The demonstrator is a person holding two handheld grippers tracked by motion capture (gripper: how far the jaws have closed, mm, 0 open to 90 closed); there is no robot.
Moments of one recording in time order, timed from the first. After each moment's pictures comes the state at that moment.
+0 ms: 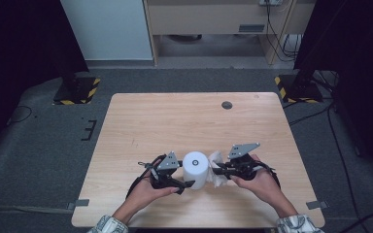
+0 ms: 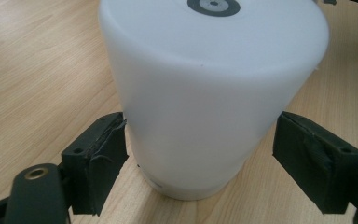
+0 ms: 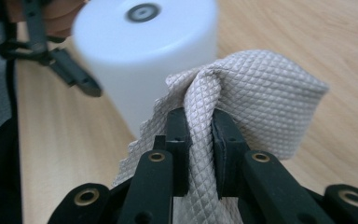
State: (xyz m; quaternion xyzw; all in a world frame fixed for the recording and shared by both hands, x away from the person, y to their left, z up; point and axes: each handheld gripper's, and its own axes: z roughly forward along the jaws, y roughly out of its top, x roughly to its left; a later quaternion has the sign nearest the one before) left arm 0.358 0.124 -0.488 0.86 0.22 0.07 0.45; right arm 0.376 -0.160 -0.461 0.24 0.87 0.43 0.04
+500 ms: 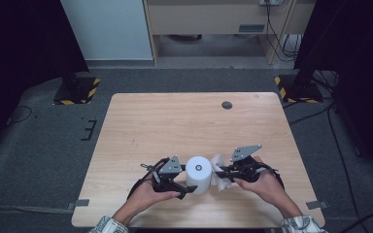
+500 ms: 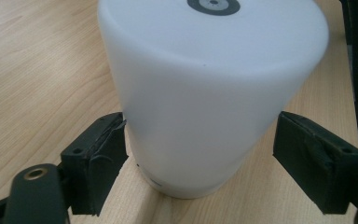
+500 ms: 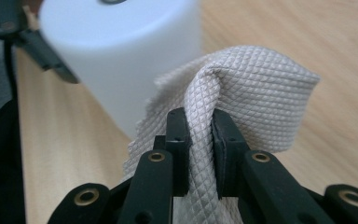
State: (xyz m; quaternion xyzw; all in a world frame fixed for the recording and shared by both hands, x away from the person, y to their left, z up) left arm 0.348 0.120 -0.487 0.87 0.19 0.05 0.45; right arm 0.373 -0.172 -0.466 0.24 0.88 0.41 0.03
